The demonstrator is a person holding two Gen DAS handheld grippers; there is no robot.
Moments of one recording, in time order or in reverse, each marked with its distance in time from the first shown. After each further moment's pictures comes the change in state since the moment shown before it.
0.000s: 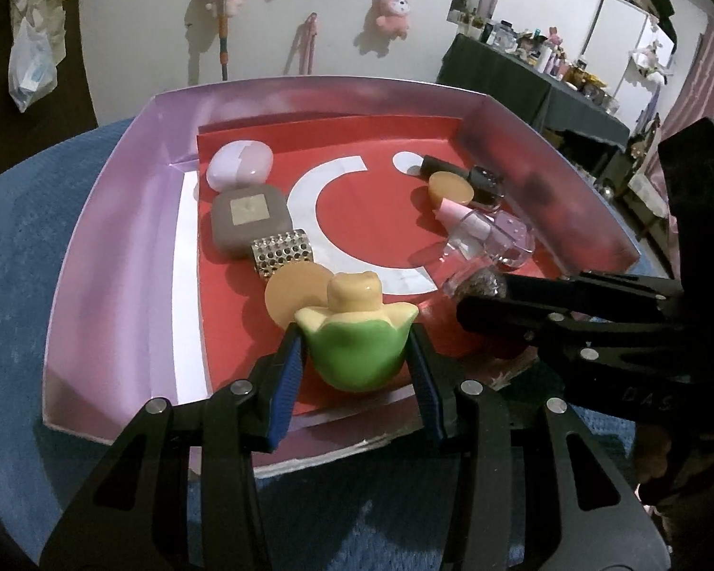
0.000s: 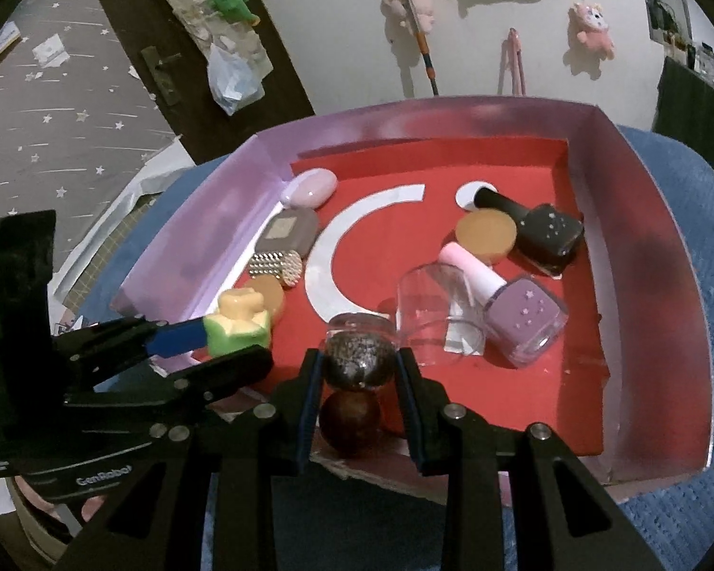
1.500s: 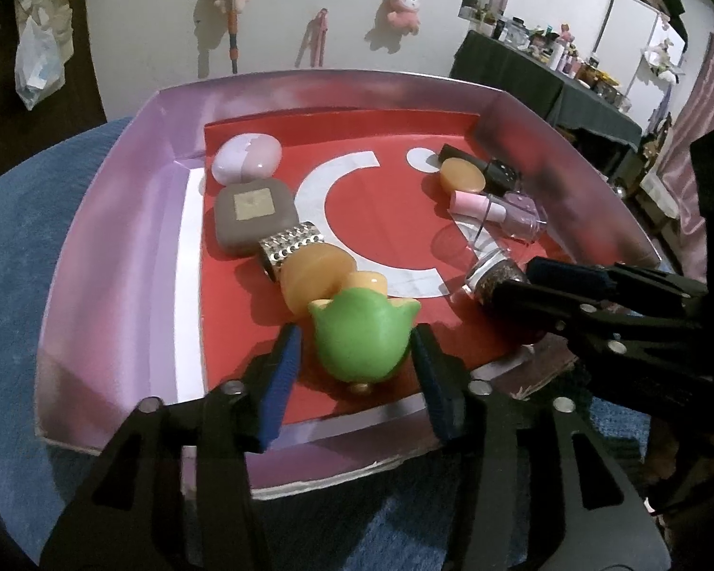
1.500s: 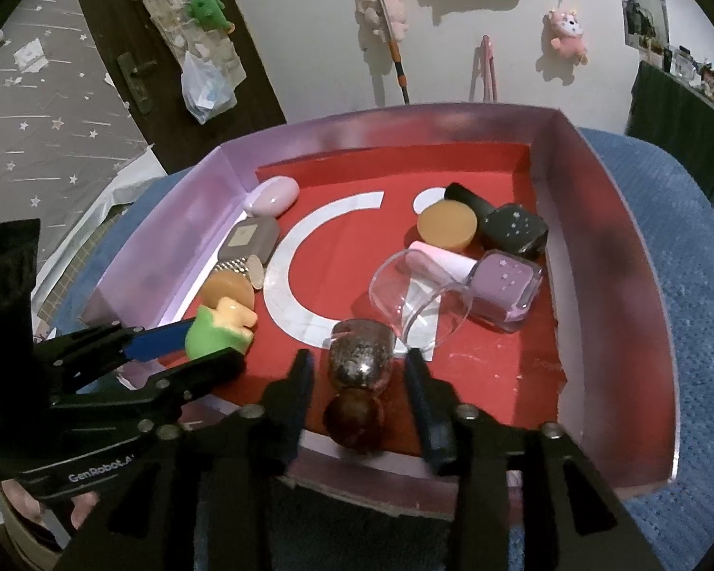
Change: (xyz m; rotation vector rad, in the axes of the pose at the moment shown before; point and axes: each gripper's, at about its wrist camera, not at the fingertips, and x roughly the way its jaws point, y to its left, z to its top) left arm 0.003 0.004 0.002 -0.010 0.003 0.045; right arm -0.006 -0.008 -0.001 0.011 -0.036 -0.099
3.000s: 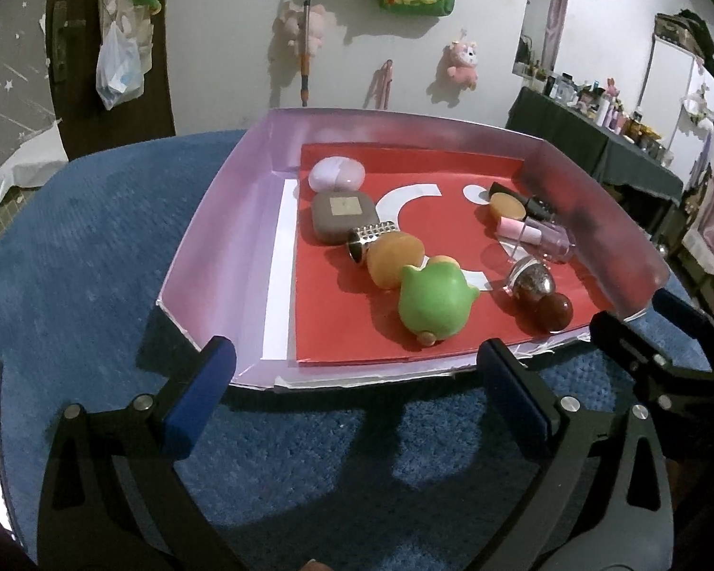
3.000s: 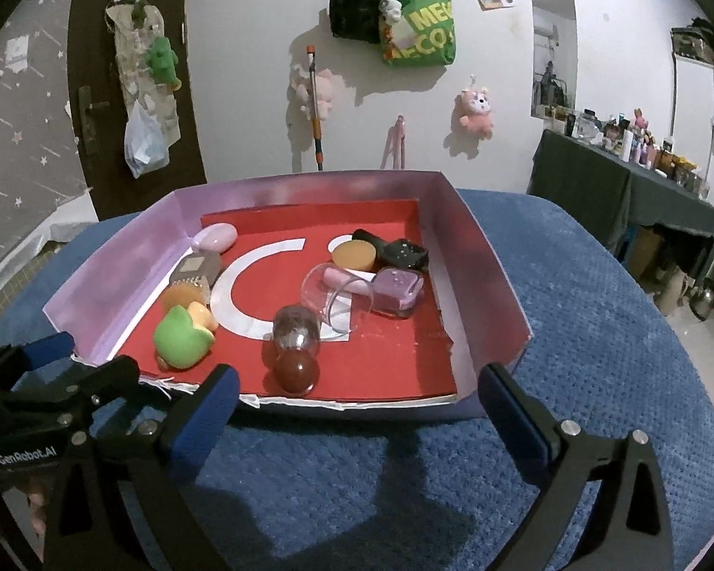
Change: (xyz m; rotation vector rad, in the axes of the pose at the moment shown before) left arm -0.034 0.010 -0.041 -0.113 -0.170 0.150; right arm -0.047 0.021 -0.051 0.006 -0.258 -0.321
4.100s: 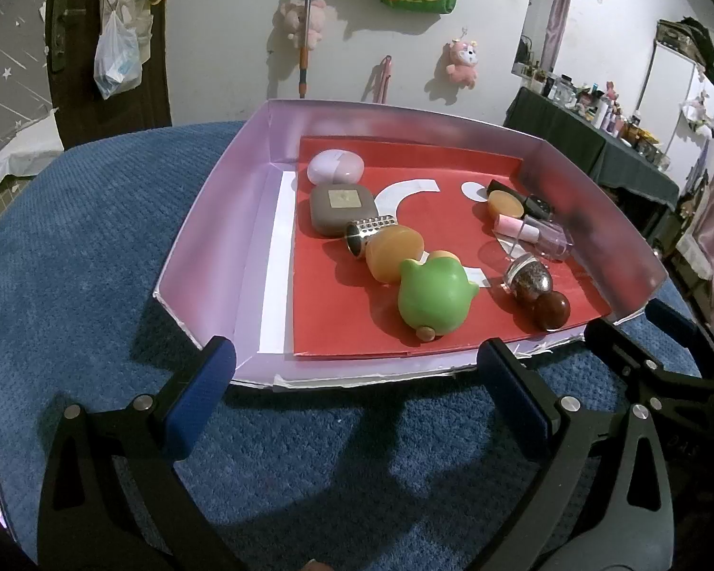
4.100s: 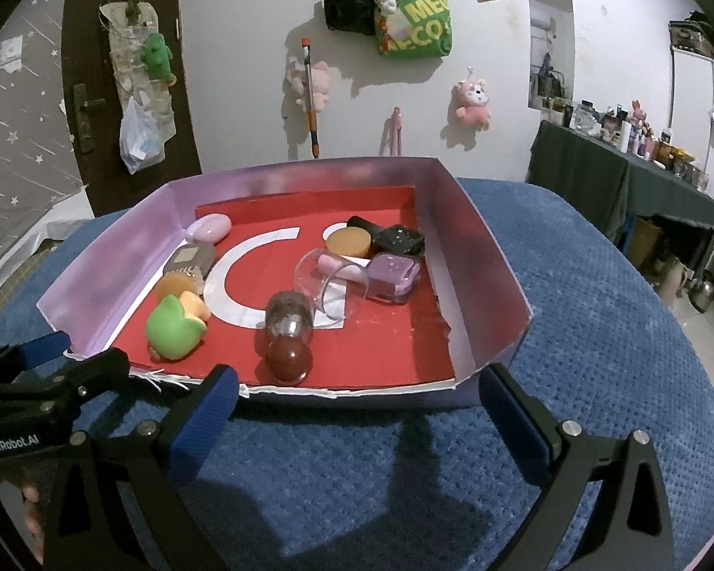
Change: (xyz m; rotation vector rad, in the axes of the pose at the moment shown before) left arm 0.001 0.002 -0.002 -0.017 0.014 -0.020; right arm 0.004 -0.004 -0.004 0.016 0.020 -0.008
